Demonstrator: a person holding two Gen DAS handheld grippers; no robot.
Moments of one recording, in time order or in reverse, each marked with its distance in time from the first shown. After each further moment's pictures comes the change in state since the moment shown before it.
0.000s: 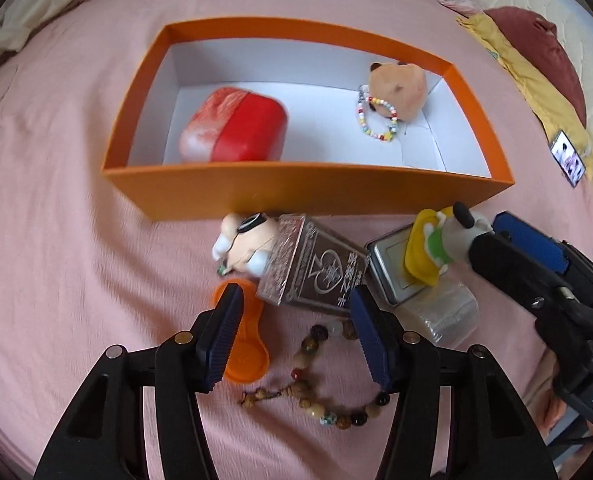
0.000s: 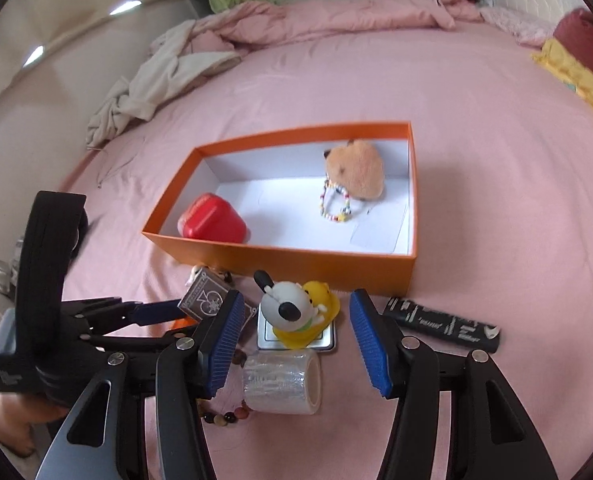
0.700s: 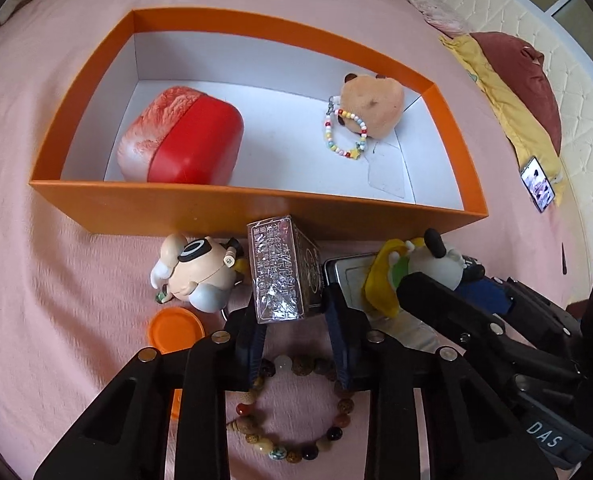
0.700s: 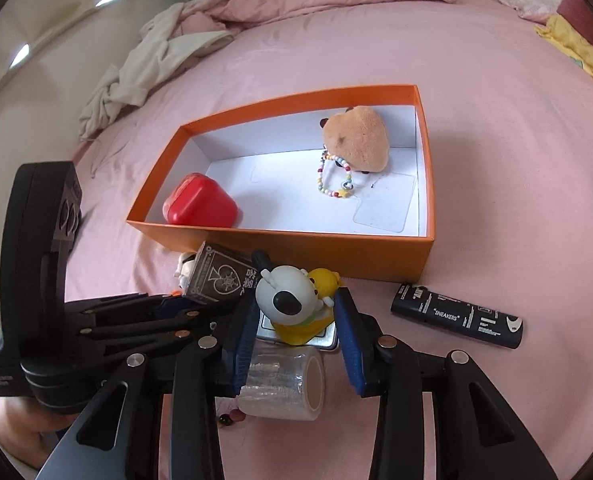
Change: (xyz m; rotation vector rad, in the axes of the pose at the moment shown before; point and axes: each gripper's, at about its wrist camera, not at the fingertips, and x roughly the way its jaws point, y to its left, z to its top) left arm 0.009 0.004 0.010 -0.030 -0.022 -0.104; right arm 0.016 0.000 0.002 0.008 0.065 0.004
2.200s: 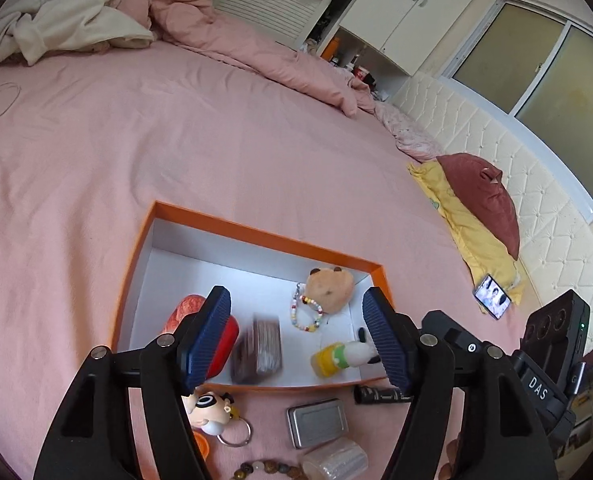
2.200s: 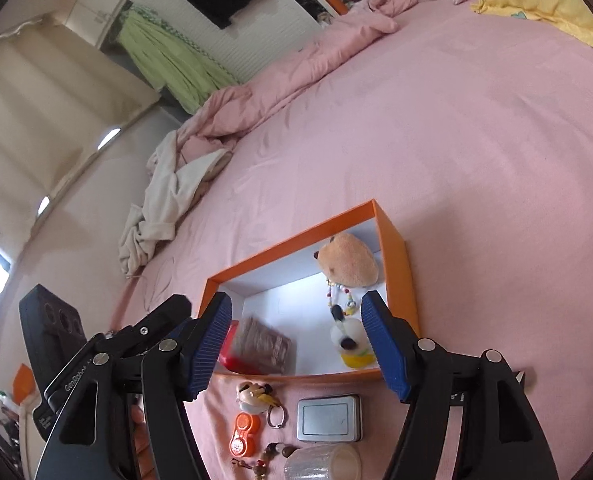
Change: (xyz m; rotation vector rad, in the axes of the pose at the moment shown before) left arm -0.068 0.018 0.051 -0.085 -0.422 -0.132; right arm -0.041 -0.055 0.035 0.333 -0.320 0.218
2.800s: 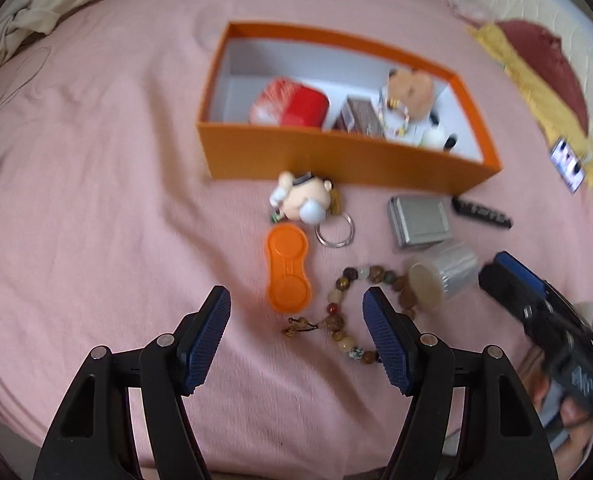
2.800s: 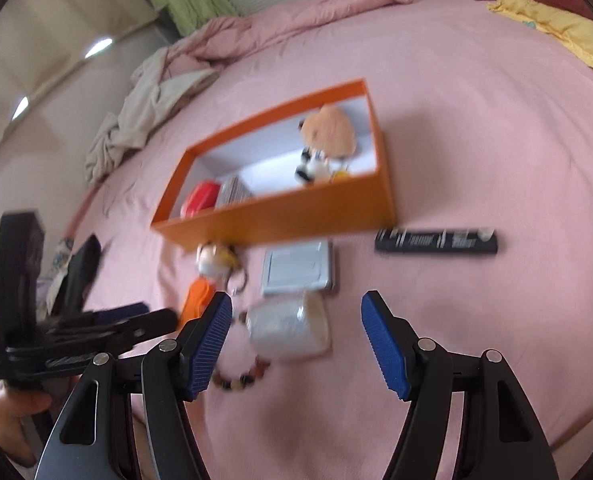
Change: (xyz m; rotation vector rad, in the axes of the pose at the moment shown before) left arm -0.005 0.014 -0.089 0.136 0.461 0.336; right arm -0.016 0.014 -0.101 -0.193 0.216 -0.180
